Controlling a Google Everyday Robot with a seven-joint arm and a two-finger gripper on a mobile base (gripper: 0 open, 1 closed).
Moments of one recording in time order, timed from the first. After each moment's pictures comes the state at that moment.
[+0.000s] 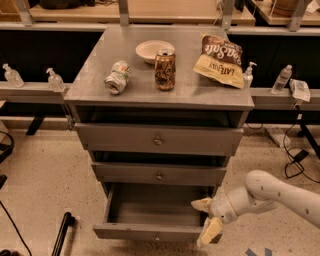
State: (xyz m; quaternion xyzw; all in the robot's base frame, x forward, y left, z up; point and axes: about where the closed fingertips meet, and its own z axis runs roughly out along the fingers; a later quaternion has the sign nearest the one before) arm 0.435 -0.132 0.467 -0.51 0.71 0.44 0.20
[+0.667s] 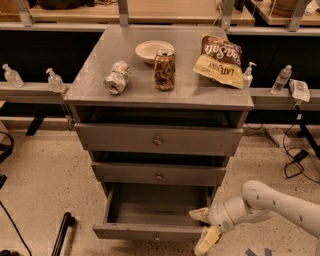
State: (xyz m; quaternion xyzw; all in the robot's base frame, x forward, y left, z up) arm 0.415 -0.123 0.428 -0.49 0.71 0.47 0.18
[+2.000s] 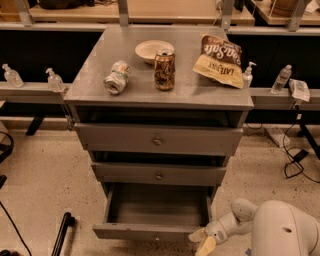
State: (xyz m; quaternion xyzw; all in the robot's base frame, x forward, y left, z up) arm 0.403 -0.138 0.276 -0.38 0.72 0.58 0.05
